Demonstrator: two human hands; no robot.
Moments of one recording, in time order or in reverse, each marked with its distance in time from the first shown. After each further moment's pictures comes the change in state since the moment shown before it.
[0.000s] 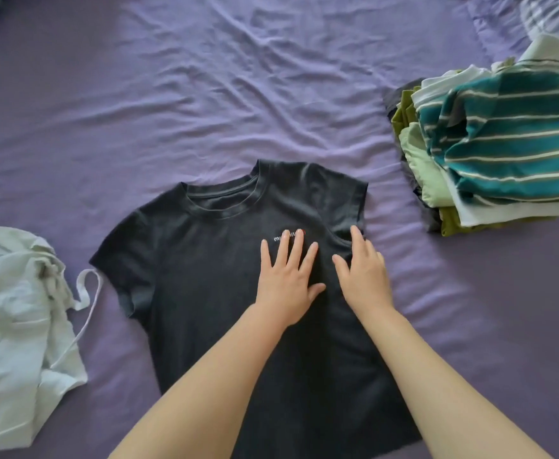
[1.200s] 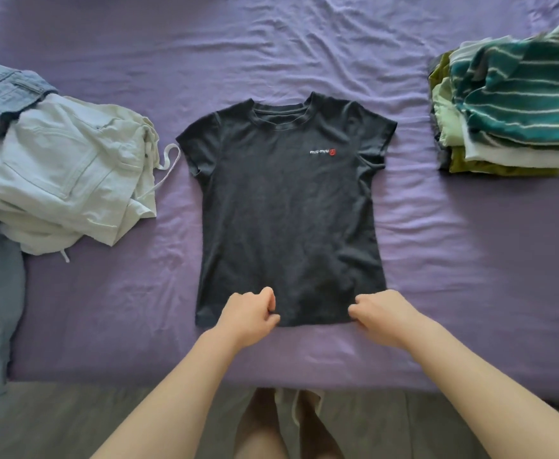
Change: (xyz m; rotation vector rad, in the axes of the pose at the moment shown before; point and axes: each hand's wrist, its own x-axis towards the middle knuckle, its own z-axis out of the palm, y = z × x) left_hand -0.276 0.066 0.054 -0.425 -0.201 -0.363; right_hand -0.197 0.099 -0.027 -0.893 -0.660 -0.859
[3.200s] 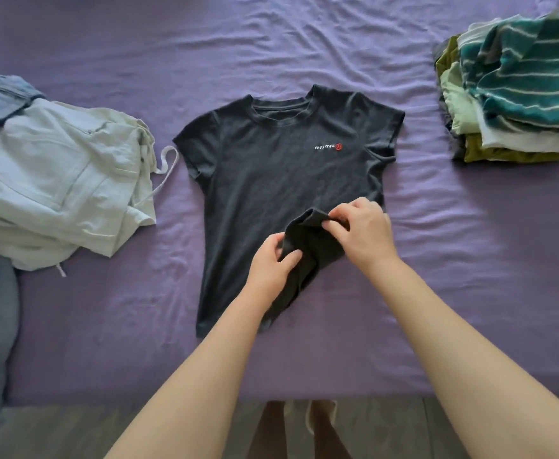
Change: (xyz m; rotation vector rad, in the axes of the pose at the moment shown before) left_hand 0.054 0.015 -0.040 -1.049 0.300 -0.076; right_hand 0.069 -0.003 -0.100 0.777 0.715 0.498
